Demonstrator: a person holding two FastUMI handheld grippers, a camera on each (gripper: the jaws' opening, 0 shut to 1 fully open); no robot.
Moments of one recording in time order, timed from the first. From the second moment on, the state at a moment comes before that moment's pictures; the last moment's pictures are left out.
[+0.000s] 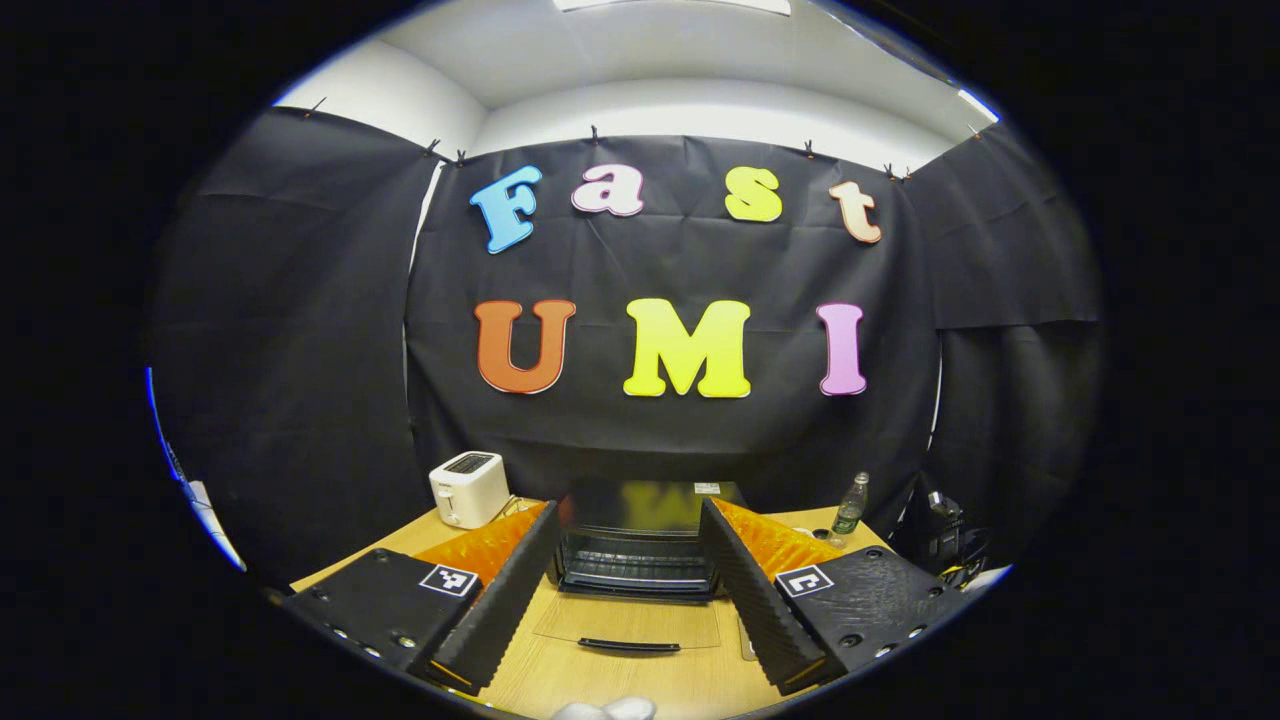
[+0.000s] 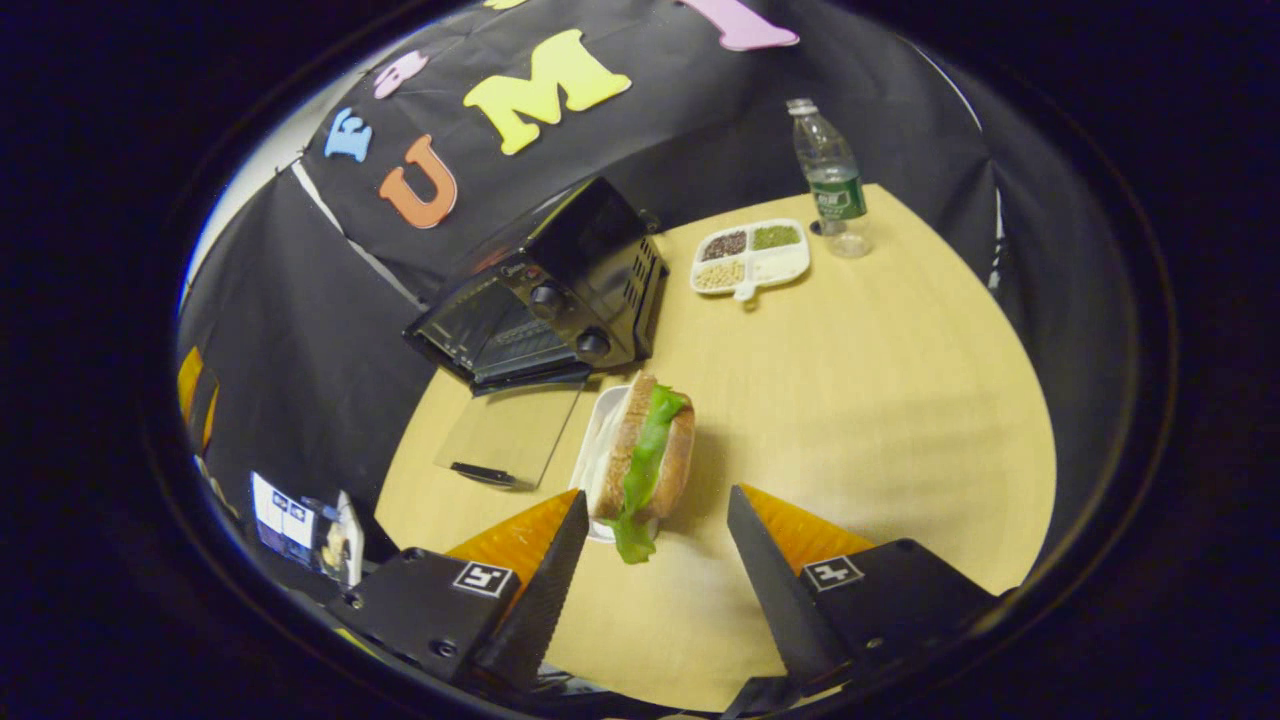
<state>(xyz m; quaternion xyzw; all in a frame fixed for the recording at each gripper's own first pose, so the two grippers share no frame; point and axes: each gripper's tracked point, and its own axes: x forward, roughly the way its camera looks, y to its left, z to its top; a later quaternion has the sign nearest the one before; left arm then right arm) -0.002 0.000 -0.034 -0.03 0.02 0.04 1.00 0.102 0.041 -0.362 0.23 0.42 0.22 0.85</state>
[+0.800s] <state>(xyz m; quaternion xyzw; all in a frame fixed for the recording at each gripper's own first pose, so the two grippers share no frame) 0.005 -0.014 -0.047 0.00 0.04 0.10 0.99 0.144 0.072 -0.371 0.33 0.49 0.28 0.76</state>
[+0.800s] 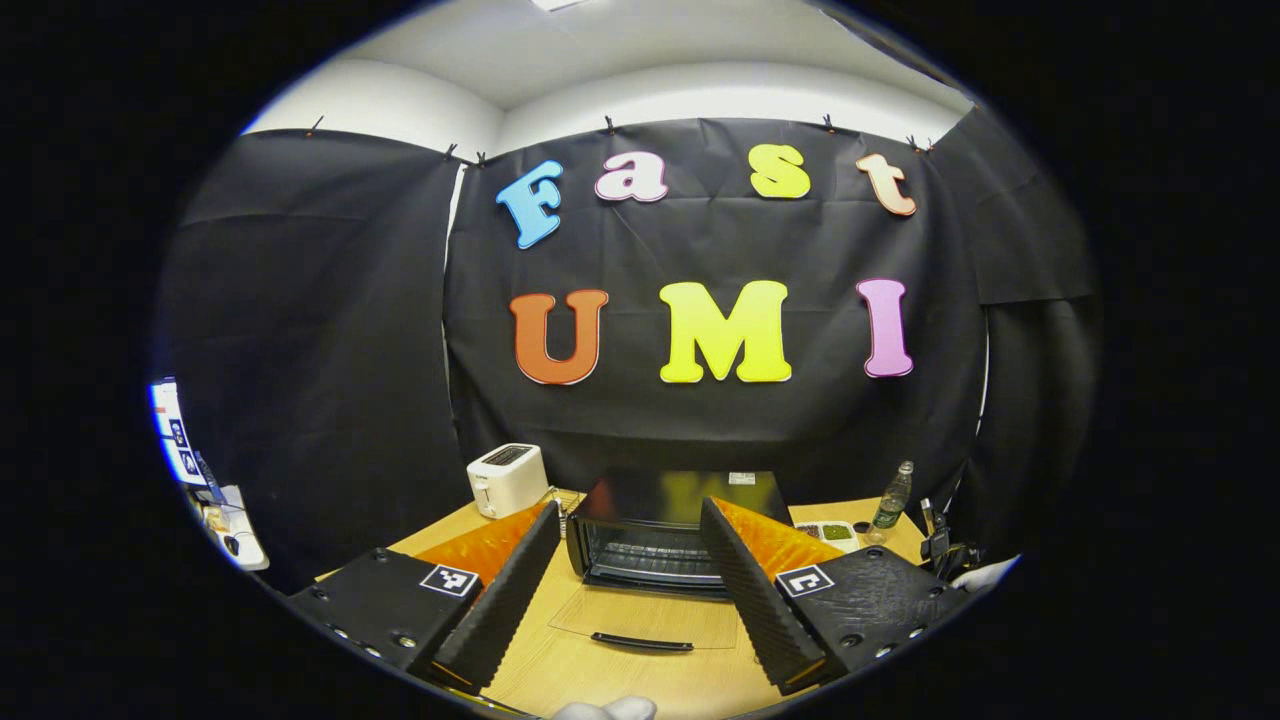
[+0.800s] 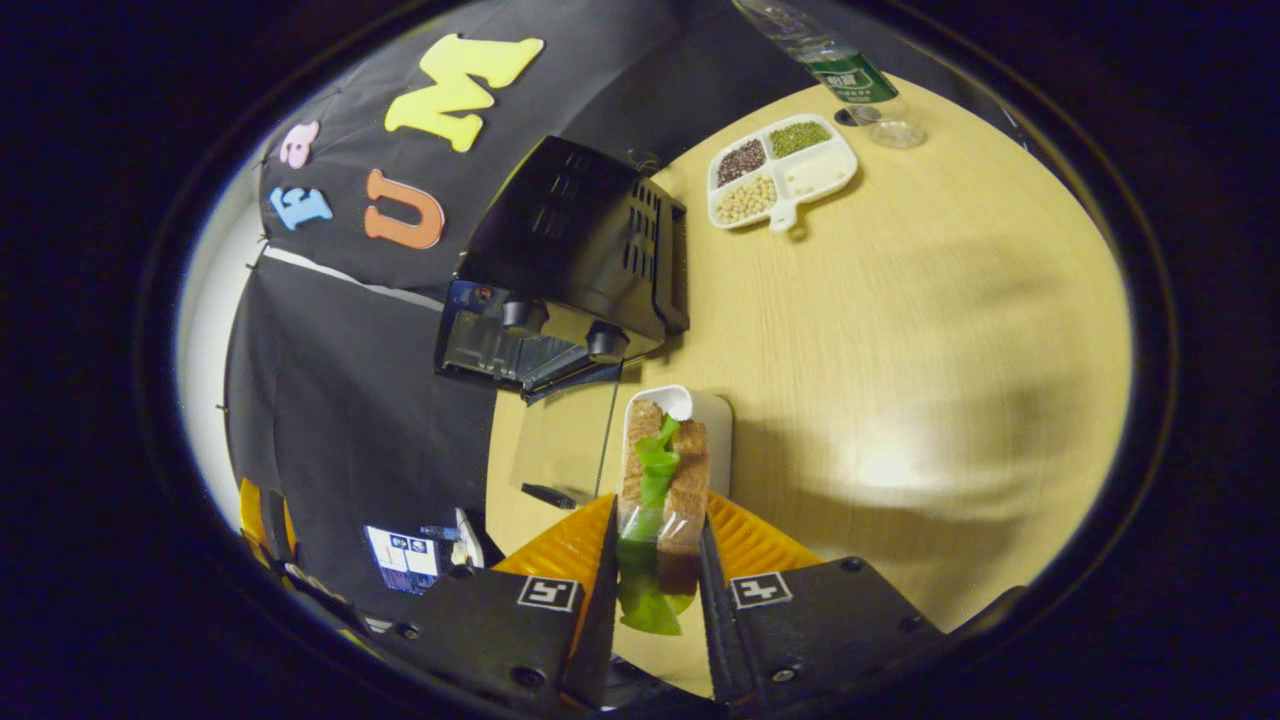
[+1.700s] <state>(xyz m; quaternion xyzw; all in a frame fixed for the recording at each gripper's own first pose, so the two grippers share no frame) -0.027 0.027 -0.090 -0.01 0.05 -0.02 1.00 0.107 0.180 -0.263 0.43 0.28 0.13 0.85</state>
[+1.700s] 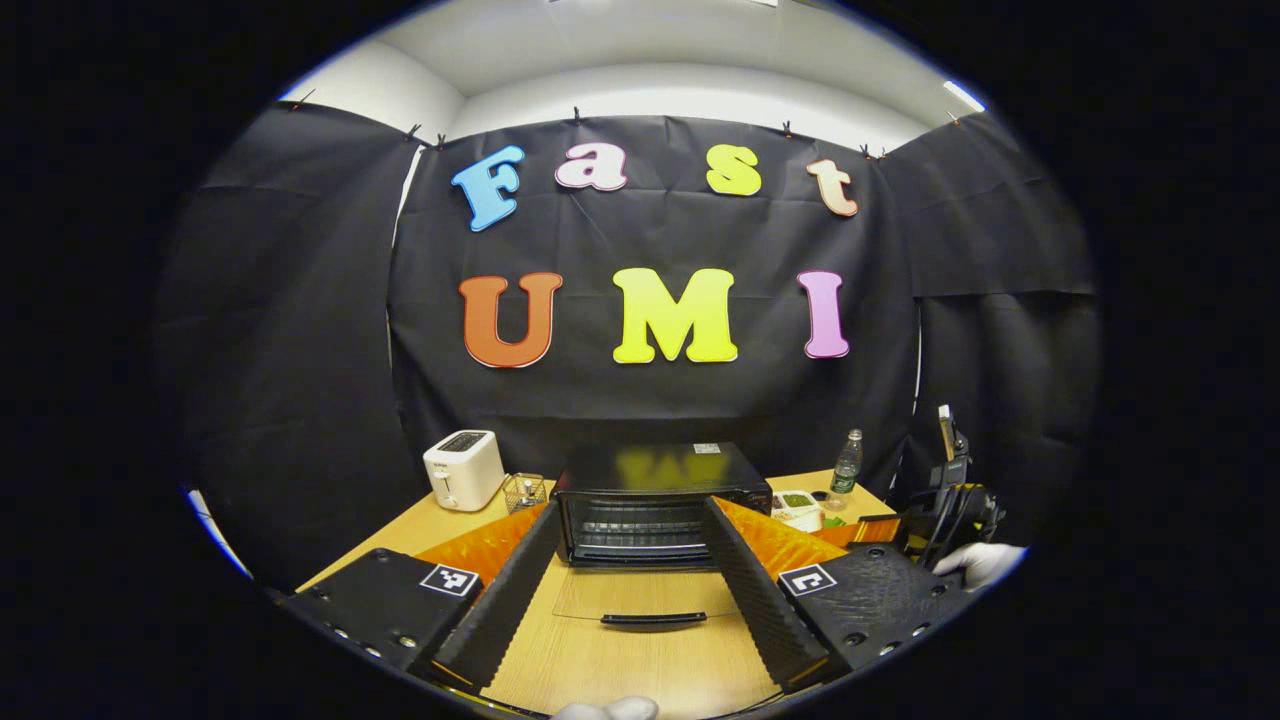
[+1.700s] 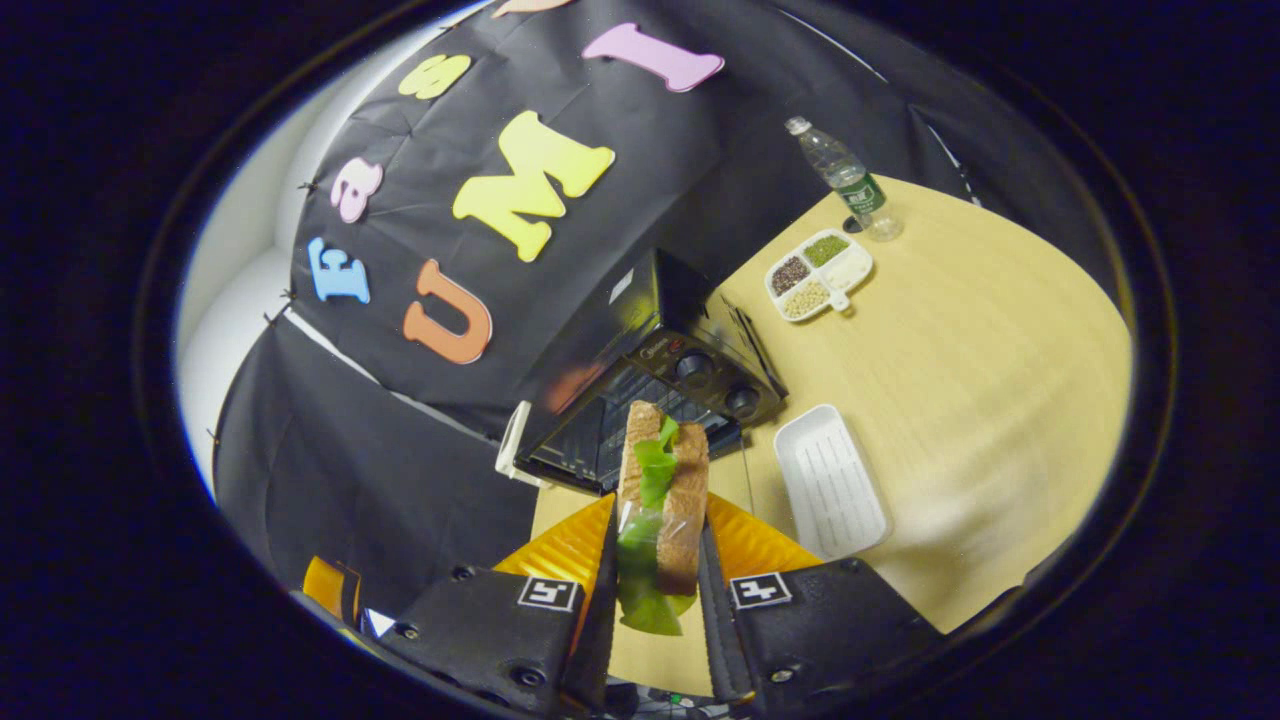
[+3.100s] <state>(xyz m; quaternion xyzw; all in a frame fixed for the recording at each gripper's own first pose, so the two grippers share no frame) -0.004 0.127 -0.162 0.00 0.09 0.01 1.00 0.314 0.340 -0.335 0.55 0.16 0.01 0.82</state>
